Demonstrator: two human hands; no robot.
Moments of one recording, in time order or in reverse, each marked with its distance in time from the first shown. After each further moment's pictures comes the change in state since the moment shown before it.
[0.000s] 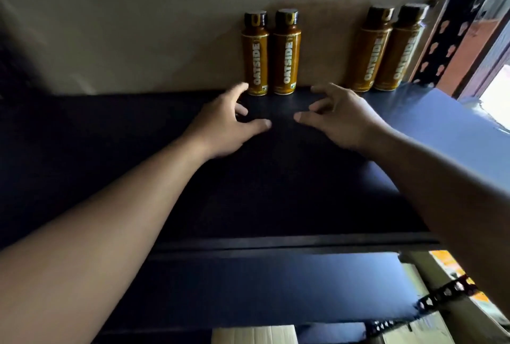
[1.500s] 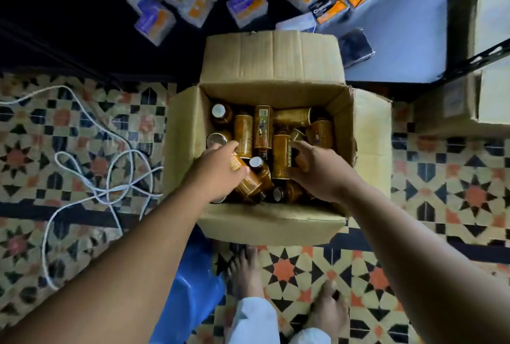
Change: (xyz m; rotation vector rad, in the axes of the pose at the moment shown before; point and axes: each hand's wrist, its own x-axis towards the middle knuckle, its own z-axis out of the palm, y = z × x) left_hand -0.476 -0.406 0.460 0.131 -0.649 -0.691; right_hand -0.454 0.376 0.499 -0.236 -0.890 0.258
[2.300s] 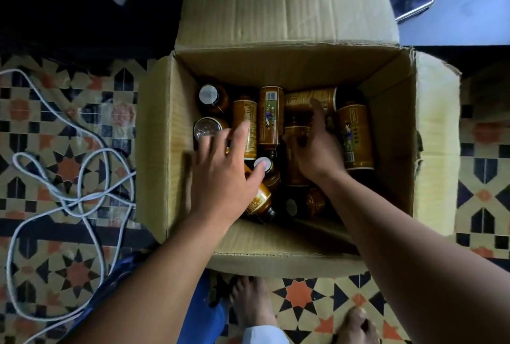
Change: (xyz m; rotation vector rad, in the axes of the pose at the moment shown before) left_hand 0.062 -0.028 0.080 0.231 0.536 0.278; right_hand 0.127 0.030 0.095 0.416 0.309 0.220
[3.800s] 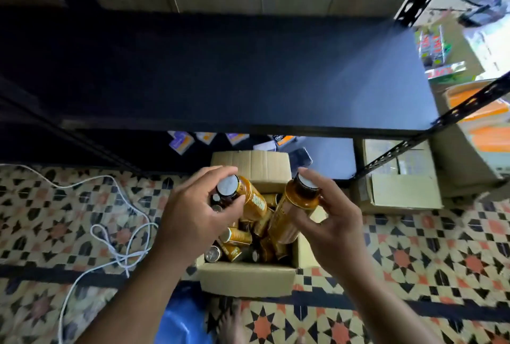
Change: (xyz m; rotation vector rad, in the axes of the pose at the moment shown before) left_hand -0.055 0.148 -0.412 -0.559 0.214 0.147; right_hand -0.292 -0.184 -0.330 0.420 0.225 -0.609
